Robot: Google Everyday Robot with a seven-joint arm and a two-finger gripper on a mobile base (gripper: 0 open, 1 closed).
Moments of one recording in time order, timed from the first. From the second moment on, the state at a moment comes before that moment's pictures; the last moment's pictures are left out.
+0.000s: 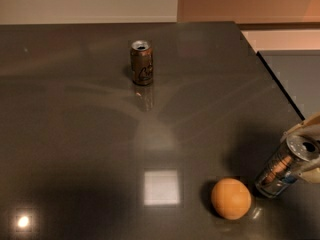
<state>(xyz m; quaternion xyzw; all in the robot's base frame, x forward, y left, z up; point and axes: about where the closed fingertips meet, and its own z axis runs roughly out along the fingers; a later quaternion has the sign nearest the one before) 0.328 -0.225 0.934 -0.62 0.72 0.20 0.24</state>
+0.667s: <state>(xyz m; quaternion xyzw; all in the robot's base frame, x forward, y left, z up) 0.324 -0.220 0.918 -0.63 0.71 0.20 0.23</state>
